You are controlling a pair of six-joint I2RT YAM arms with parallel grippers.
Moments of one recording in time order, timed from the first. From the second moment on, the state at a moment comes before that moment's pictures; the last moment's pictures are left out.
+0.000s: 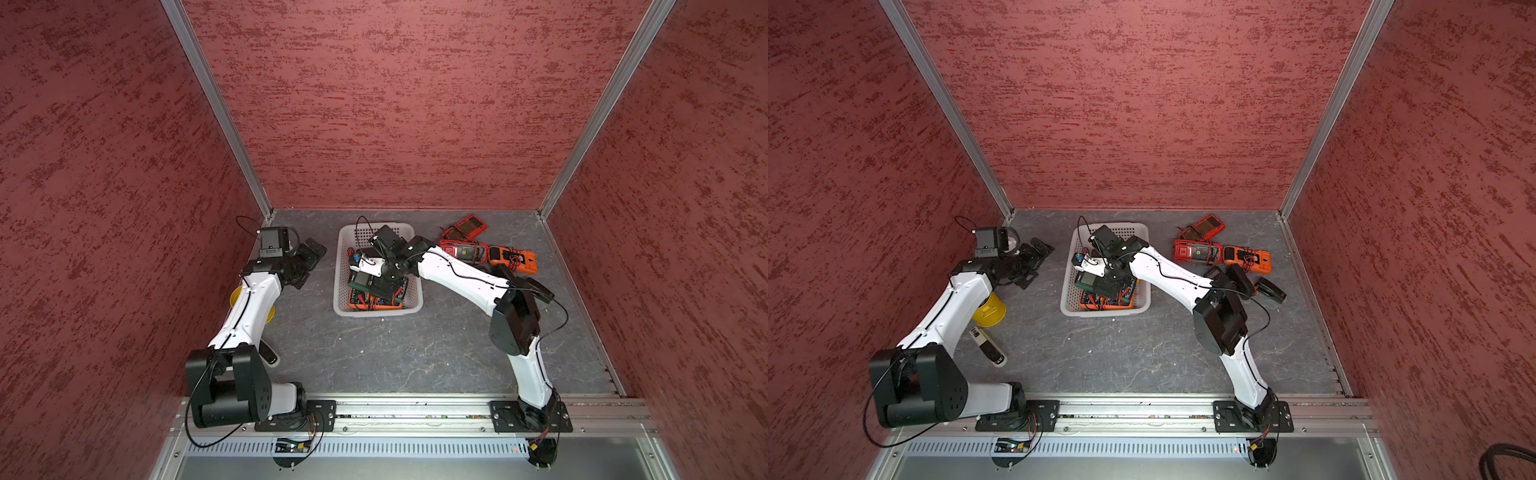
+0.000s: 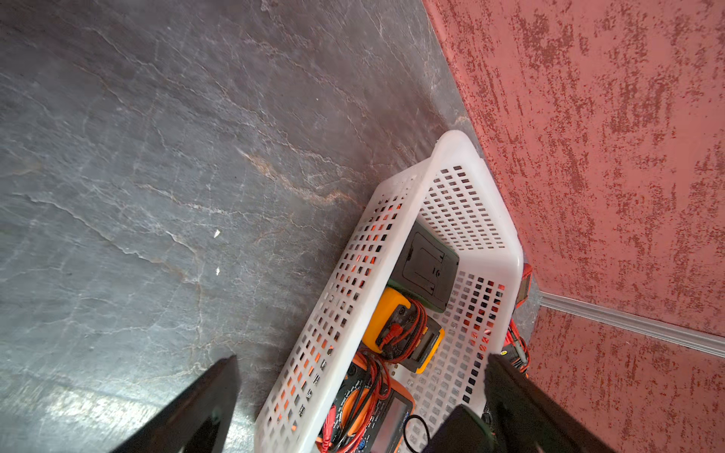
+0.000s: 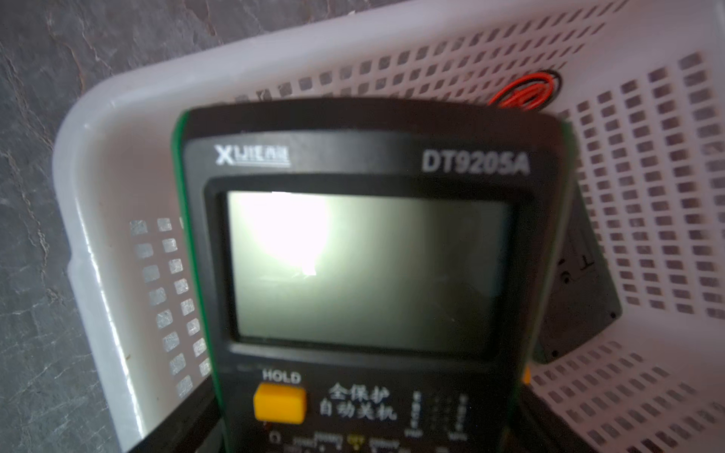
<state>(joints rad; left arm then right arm) 0.11 1.35 1.06 -0.56 0.33 -0.84 0.85 2.13 1.96 -0.92 -0.11 -0.50</state>
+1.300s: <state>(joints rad) 0.11 1.35 1.06 -0.57 0.33 -0.84 0.91 2.22 1.97 -0.92 -0.02 -0.61</state>
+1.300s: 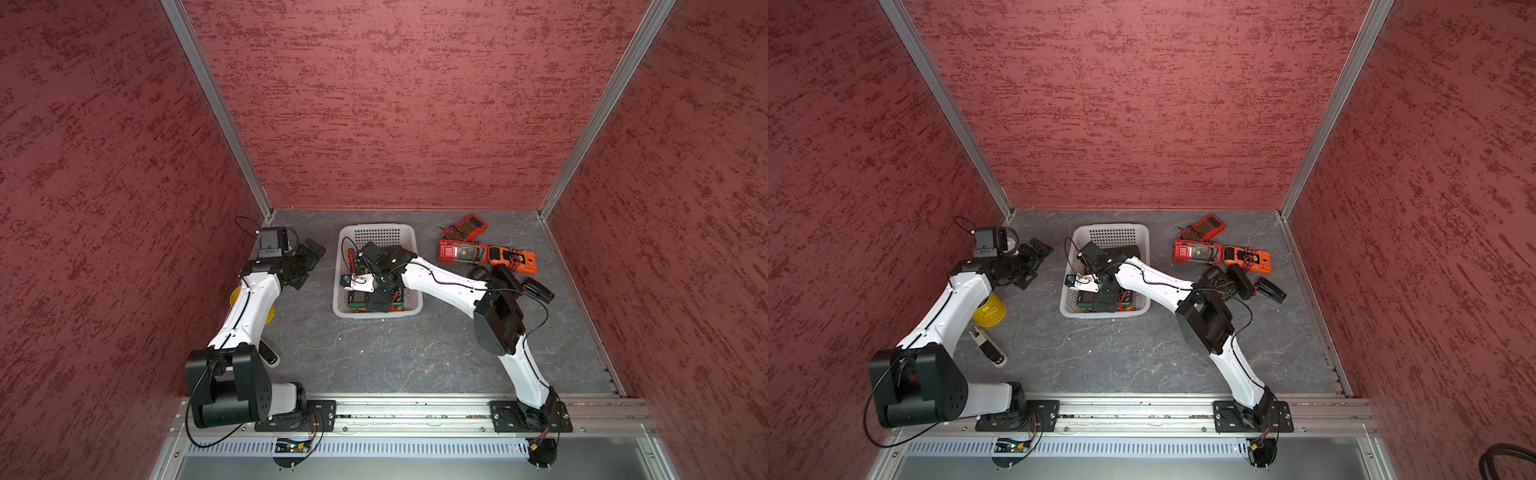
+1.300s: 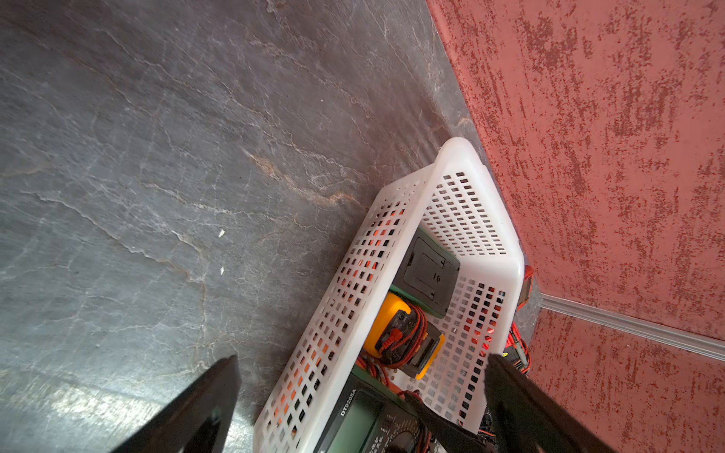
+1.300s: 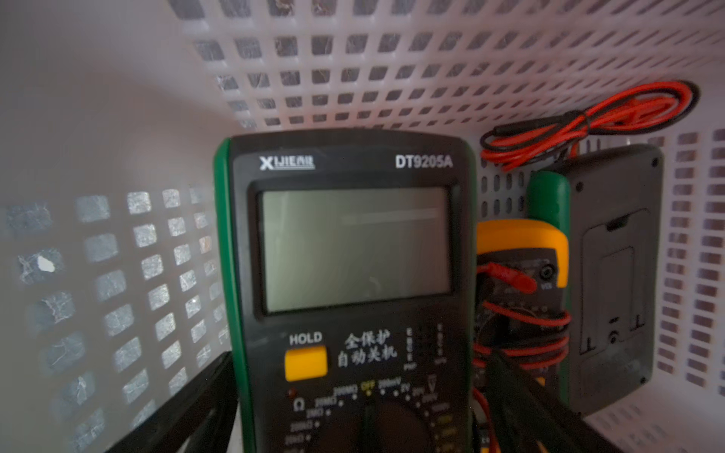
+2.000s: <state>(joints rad) 0.12 1.33 1.09 -0.56 0.33 -0.81 0.87 1.76 1.82 -0.66 -0.02 -0.35</state>
